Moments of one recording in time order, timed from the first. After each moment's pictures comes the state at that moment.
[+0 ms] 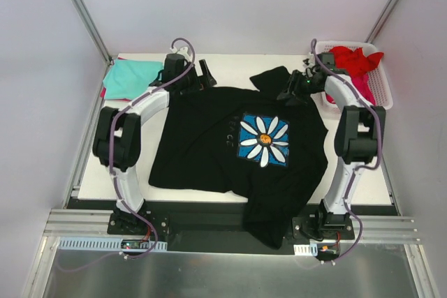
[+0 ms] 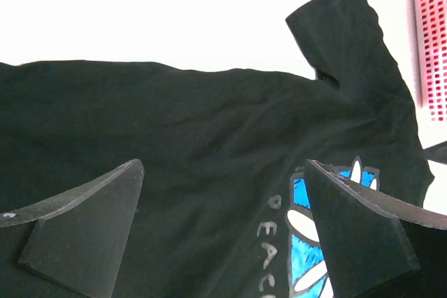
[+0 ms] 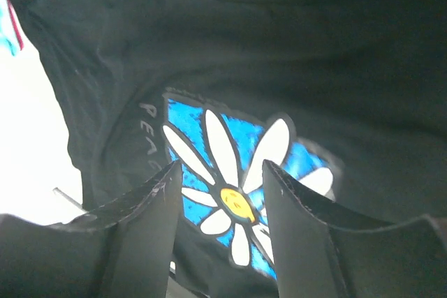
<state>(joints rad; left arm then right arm) -0.29 1.84 1.37 -0.05 0.21 -0.50 0.02 1.94 1.59 -0.70 -0.50 0.37</state>
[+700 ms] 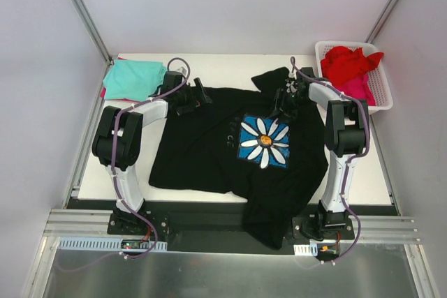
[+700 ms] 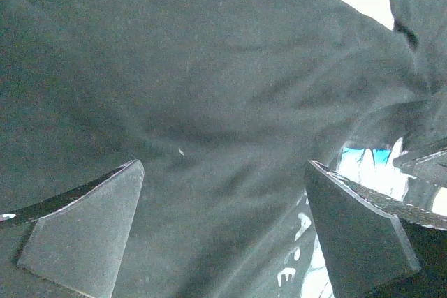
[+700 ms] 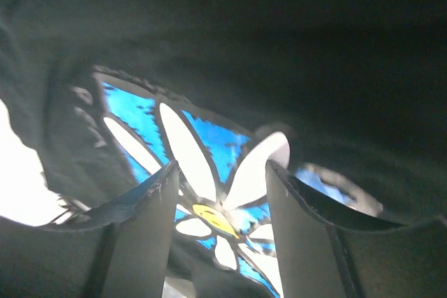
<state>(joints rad) -0.25 1.92 1.18 0.04 0.28 -0.66 0.11 2.16 1.57 -0.69 -0.58 0.36</state>
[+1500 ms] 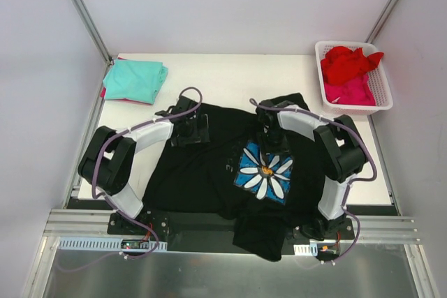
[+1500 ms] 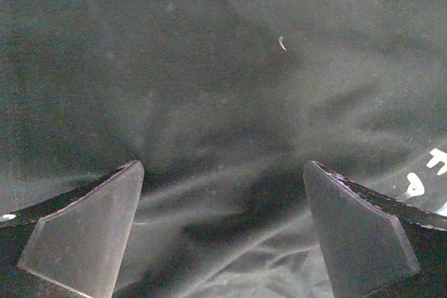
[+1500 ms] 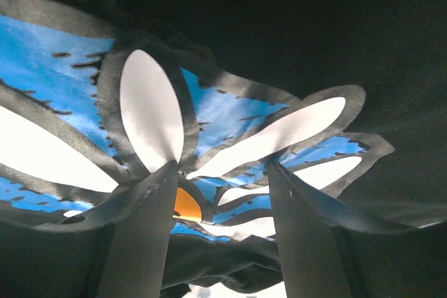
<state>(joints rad) -0.44 1.67 0.98 -0.40 0.05 -0.54 0.50 1.89 1.23 -0.96 -0.02 0.34</state>
